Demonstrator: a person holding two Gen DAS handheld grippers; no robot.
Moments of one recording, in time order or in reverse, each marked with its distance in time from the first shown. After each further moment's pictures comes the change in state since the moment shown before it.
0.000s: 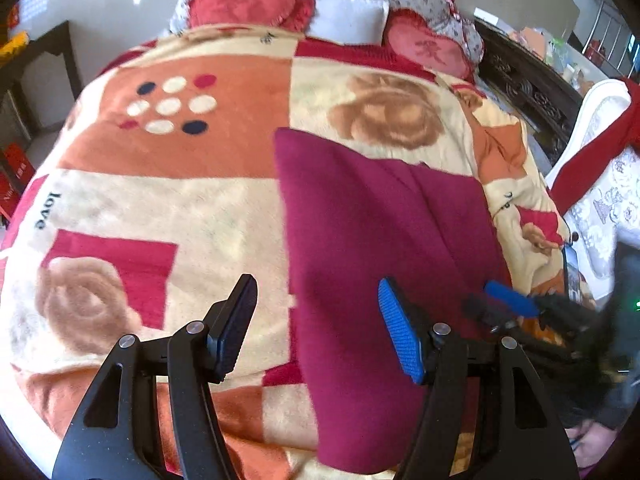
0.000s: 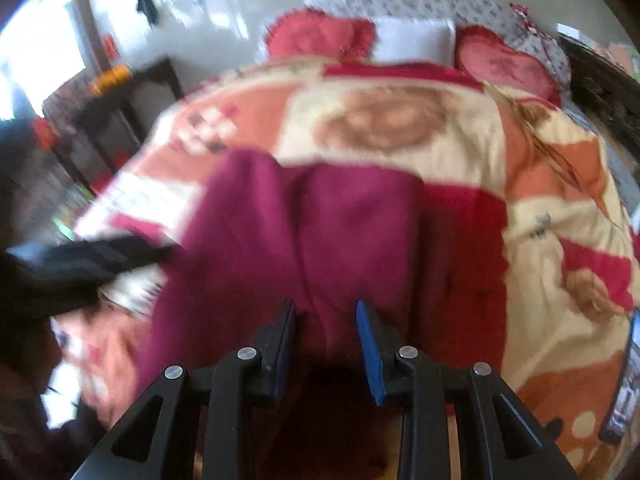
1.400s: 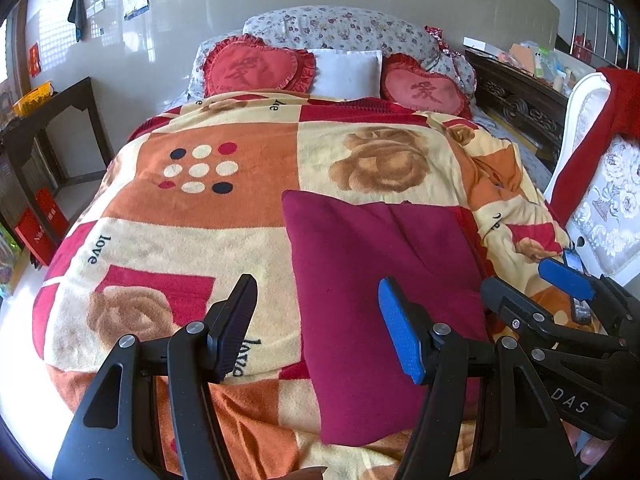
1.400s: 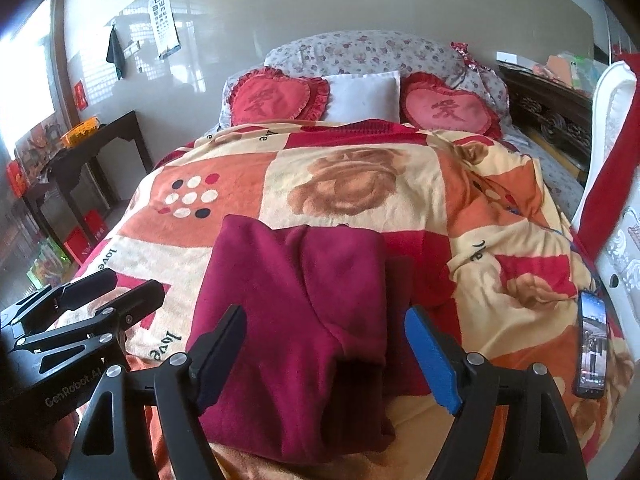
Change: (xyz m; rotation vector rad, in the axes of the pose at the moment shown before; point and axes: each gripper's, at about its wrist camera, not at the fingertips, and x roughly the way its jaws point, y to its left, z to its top) left arm -0.061 -0.026 -0.015 0.075 -0.192 0.092; right arm -0.082 0.030 0.004 0.105 -0.216 -0.134
